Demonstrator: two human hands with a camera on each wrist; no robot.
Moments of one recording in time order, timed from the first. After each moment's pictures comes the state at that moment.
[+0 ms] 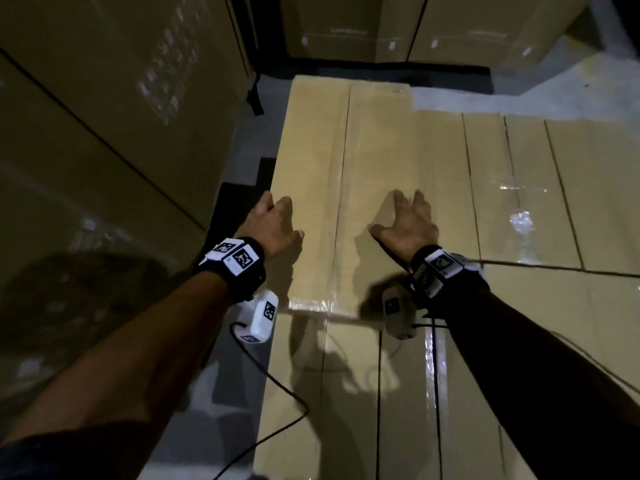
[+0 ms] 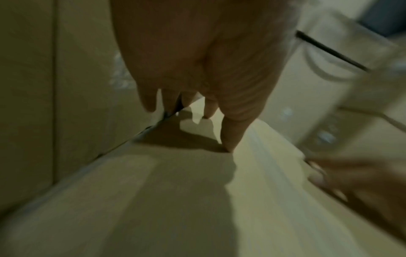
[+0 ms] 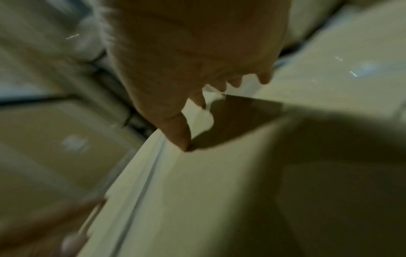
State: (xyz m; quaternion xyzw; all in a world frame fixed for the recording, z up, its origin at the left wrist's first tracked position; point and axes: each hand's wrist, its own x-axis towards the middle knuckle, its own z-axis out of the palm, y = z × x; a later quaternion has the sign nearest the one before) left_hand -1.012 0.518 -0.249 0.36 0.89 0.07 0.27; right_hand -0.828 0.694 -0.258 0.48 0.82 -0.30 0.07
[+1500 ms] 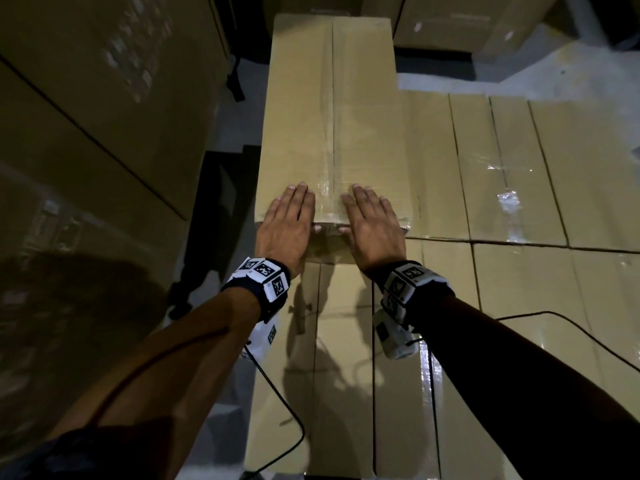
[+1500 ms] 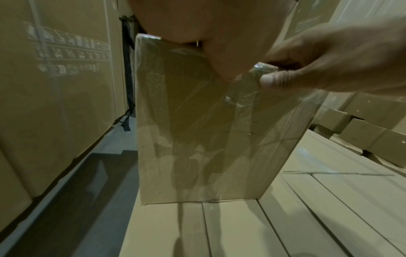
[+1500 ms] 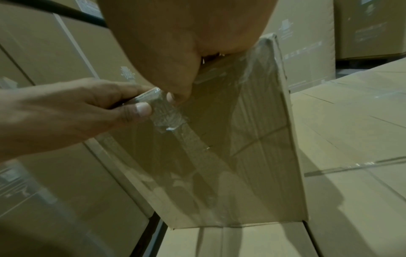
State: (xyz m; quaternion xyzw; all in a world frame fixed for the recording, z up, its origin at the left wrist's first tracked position) left_hand -0.937 0.517 -0.281 0.50 0.86 -0.04 0.08; right_hand -0.818 0.634 -0.290 0.29 0.95 -0.09 0.06
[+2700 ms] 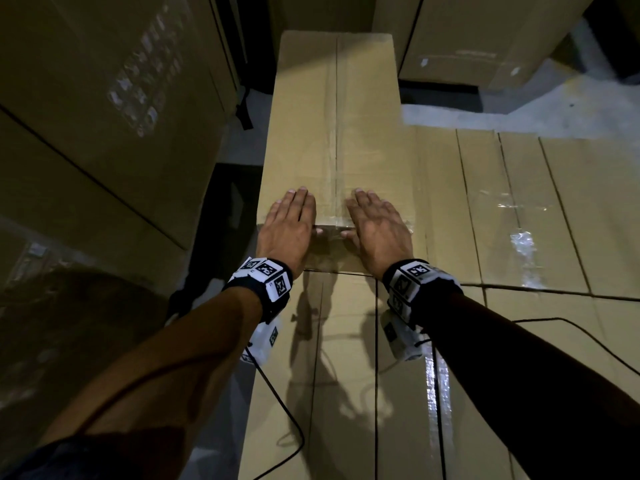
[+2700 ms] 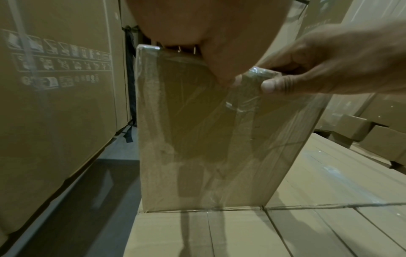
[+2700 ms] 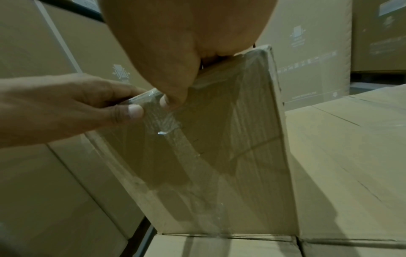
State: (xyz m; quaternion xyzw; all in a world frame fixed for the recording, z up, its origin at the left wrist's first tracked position) left_hand -0.992 0.583 -0.288 0.48 0.87 -0.04 0.08; right_hand -0.871 0.707 -0.291 0.26 0.96 -0.06 0.07
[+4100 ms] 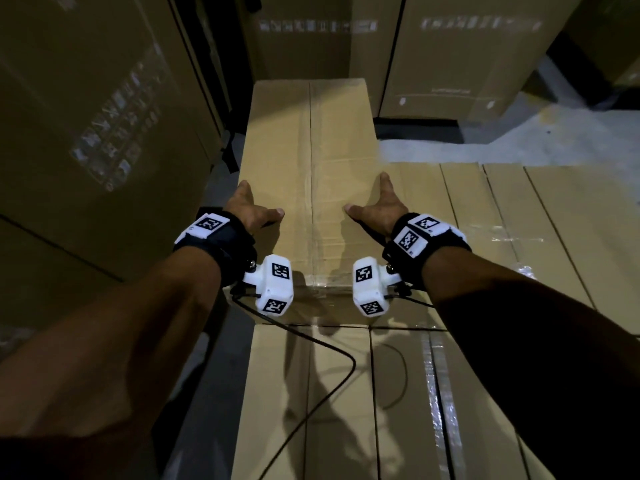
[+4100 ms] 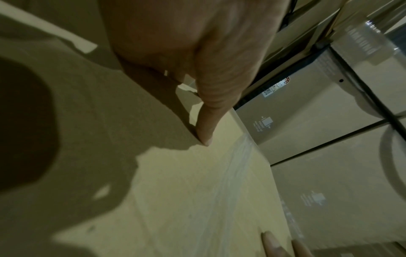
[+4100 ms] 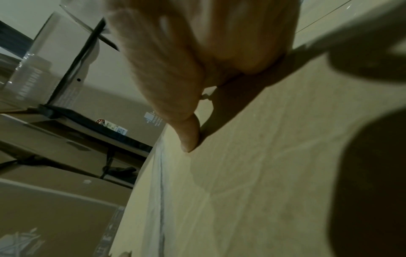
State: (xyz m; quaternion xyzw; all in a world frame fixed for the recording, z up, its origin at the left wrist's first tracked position) left_hand -1.107 0.671 -0.274 0.18 0.87 0.35 0.29; right_hand -0.931 0.836 -0.290 0.50 0.72 -0.48 -0.05
